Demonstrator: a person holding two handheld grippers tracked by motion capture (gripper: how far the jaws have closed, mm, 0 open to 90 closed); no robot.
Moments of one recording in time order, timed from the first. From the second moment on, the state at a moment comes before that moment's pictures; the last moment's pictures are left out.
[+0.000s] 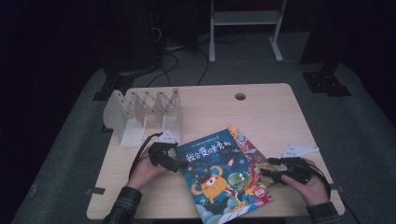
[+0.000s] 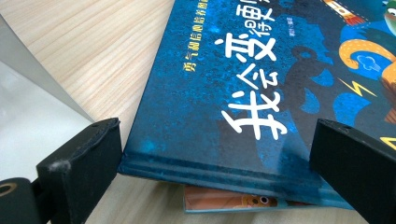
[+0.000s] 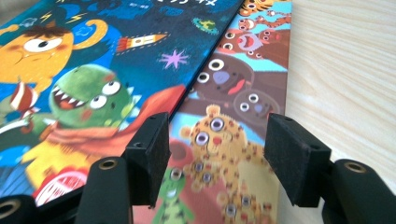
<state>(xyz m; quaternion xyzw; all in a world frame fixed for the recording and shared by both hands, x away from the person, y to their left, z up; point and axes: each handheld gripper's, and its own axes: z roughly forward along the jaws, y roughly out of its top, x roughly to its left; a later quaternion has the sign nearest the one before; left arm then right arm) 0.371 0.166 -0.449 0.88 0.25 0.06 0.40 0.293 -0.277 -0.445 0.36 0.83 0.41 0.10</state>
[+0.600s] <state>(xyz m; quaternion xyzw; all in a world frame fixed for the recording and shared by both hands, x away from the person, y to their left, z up) 0.358 0.171 -0.447 0.88 0.25 0.06 0.40 0.258 -0.293 -0.447 0.36 0.83 0.41 0.10</state>
